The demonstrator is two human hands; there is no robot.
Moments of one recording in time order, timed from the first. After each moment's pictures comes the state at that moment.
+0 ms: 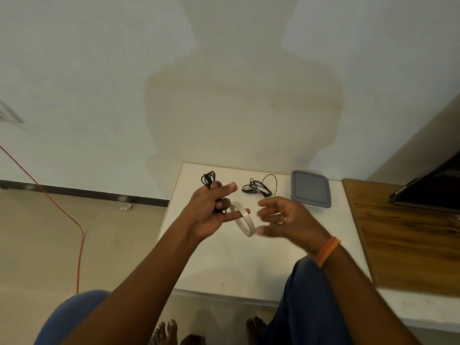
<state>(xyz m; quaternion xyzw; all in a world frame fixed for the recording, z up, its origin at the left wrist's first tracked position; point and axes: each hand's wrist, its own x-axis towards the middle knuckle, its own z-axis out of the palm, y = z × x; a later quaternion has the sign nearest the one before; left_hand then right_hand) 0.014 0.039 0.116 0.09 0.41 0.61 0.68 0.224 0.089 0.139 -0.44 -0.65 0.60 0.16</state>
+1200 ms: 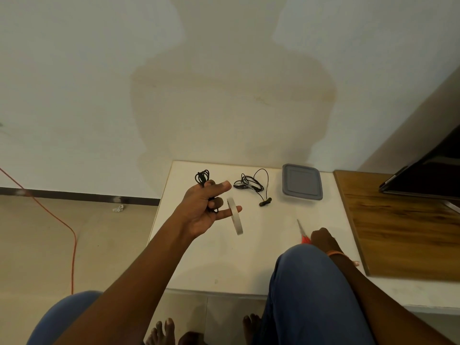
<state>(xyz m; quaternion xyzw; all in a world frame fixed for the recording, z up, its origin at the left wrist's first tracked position) 0.021 0.045 0.111 0.10 0.43 0.59 0.67 0.331 0.135 -0.004 -0.72 -0.64 0.25 -0.13</state>
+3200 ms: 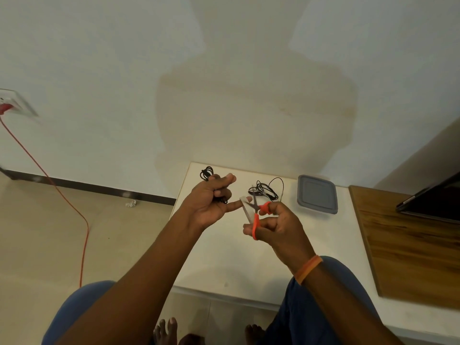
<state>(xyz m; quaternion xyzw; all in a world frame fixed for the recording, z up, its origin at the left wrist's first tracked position) -0.004 0.041 0.133 0.05 0.38 0.63 0.68 0.188 0.055 0.127 -0.47 -0.65 0.55 0.23</state>
